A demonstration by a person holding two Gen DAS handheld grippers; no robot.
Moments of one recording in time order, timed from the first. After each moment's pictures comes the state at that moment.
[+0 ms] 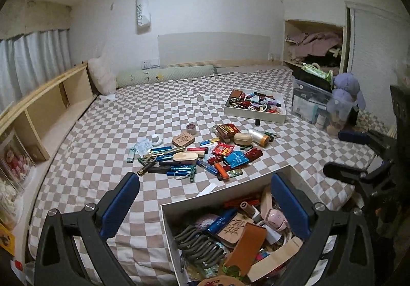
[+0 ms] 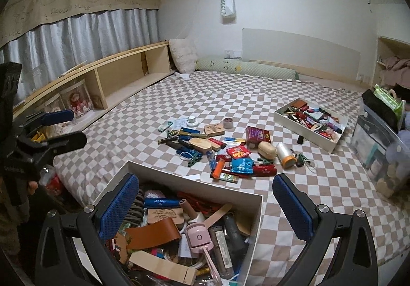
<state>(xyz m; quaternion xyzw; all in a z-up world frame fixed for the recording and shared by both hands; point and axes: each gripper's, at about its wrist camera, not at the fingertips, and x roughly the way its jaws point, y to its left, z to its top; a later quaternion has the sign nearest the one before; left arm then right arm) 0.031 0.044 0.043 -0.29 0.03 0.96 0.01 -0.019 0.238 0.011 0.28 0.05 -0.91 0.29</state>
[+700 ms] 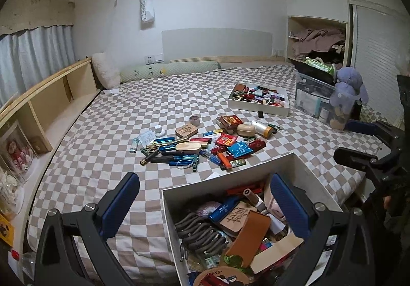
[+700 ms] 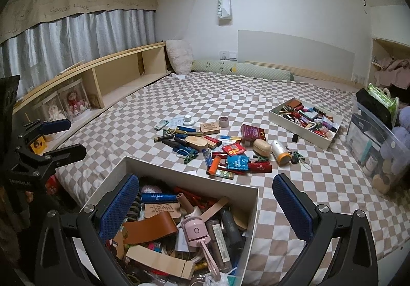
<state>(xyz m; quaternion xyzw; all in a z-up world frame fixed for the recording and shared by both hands) 0.044 0.041 0.024 -0.30 0.03 0.95 -0.01 -0.008 0.240 0.005 0.28 0.05 -0.92 0.28</state>
